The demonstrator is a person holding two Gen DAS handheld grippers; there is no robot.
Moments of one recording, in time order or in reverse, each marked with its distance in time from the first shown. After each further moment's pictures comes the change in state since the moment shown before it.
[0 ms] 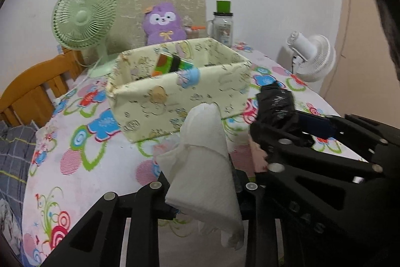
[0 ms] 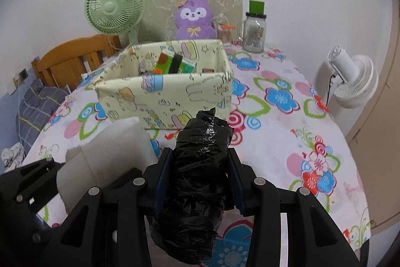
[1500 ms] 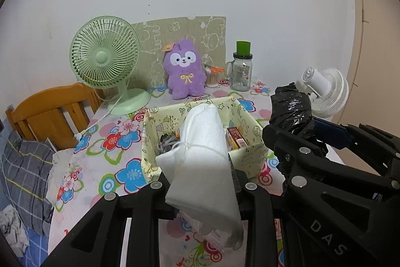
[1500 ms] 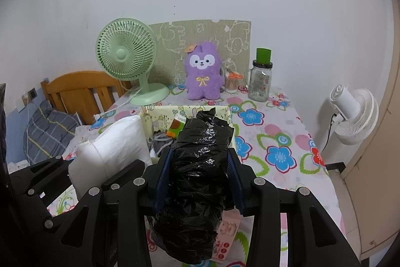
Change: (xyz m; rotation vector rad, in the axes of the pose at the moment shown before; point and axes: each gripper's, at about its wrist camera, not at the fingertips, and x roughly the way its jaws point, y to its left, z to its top) left arm -0.030 0.018 0.074 -0.033 -0.130 0.071; right arm -0.039 0.005 0.078 -0.018 -0.153 0.031
